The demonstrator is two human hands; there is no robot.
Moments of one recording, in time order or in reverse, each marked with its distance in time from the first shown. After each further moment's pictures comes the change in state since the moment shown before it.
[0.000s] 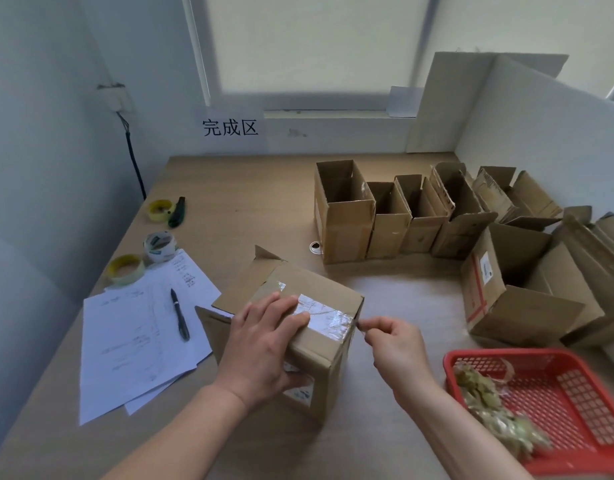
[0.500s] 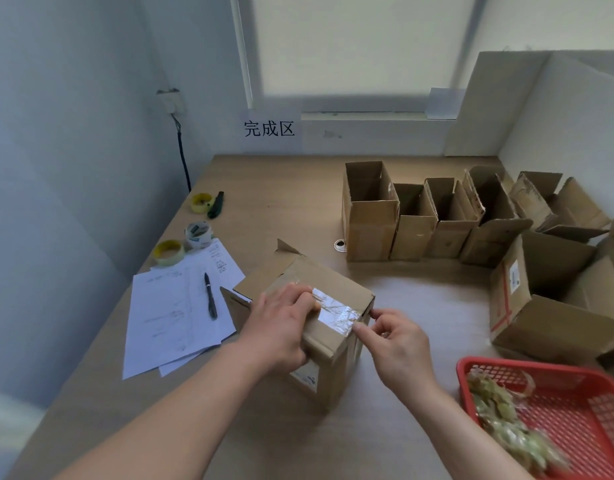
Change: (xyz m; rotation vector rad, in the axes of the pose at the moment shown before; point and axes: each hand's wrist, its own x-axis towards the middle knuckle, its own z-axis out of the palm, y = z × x) left_hand 0.010 0.025 -0.026 0.035 -0.250 -0.142; right_hand -0.015 -0.001 -0.012 -0.265 -0.057 -0.360
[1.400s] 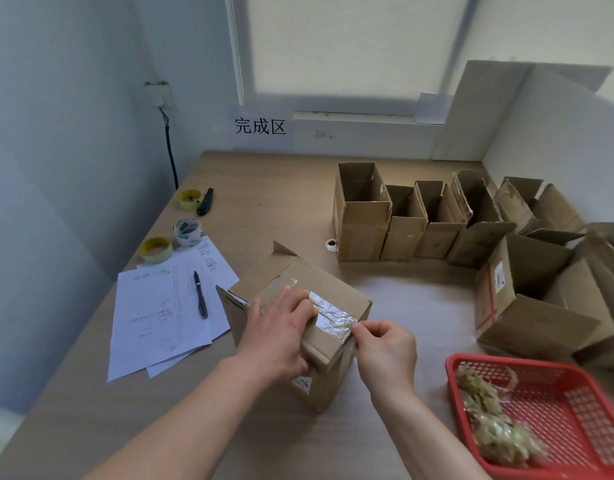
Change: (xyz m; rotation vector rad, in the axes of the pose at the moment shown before) left_hand -0.012 0.007 0.007 -0.075 -0.019 -0.048; right_hand -0.015 -0.016 0.026 0.174 0.194 0.339
